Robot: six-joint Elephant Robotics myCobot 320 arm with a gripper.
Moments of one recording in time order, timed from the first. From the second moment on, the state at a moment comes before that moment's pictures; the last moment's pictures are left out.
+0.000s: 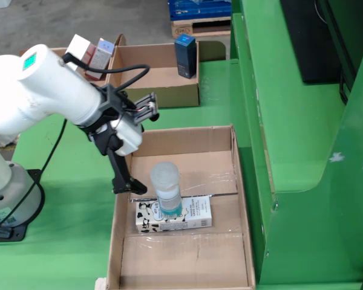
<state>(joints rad) 0.09 -0.15 -1.13 0.20 1.55 0.02</state>
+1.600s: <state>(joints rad) 0.09 -0.37 -0.87 0.13 1.57 0.01</state>
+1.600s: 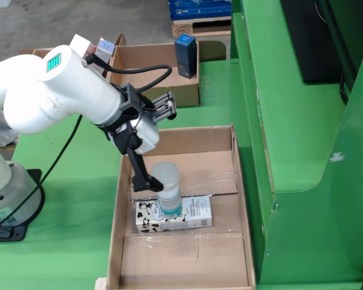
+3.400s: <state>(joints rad) 0.08 -0.56 -0.73 0.11 1.58 0.00</state>
